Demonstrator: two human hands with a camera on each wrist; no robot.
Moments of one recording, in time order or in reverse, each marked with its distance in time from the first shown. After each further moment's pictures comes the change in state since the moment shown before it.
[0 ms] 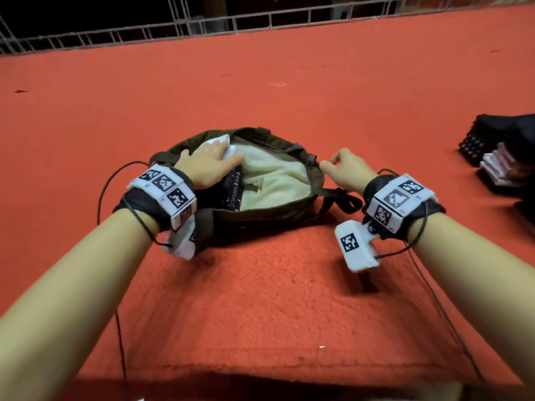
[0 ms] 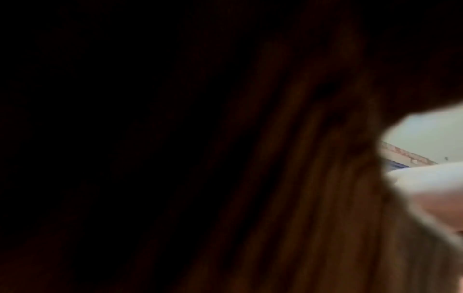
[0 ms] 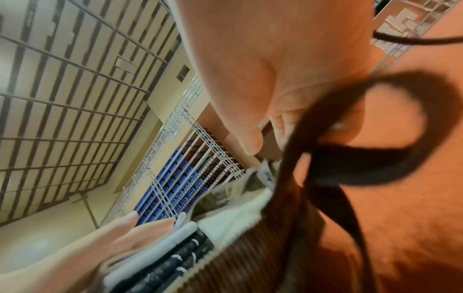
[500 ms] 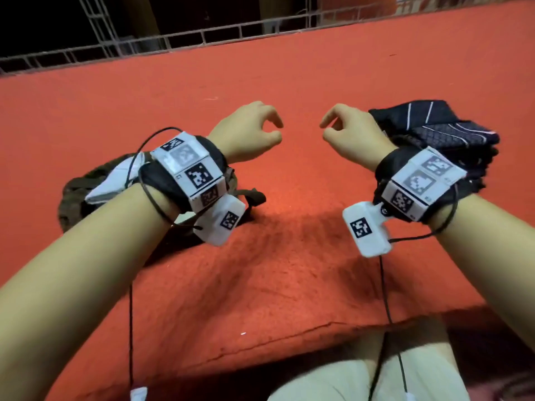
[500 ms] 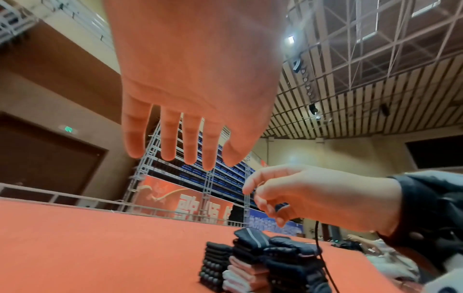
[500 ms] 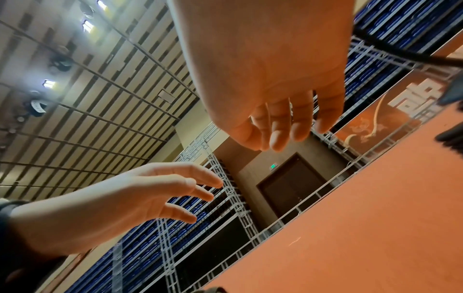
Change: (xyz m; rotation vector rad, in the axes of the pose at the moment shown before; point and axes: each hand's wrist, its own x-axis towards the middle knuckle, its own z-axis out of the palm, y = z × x) left_hand -0.017 0.207 -0.020 -0.111 0.162 0.551; right_hand -0.067 0.064 -0.134 -0.052 0.364 -0.134
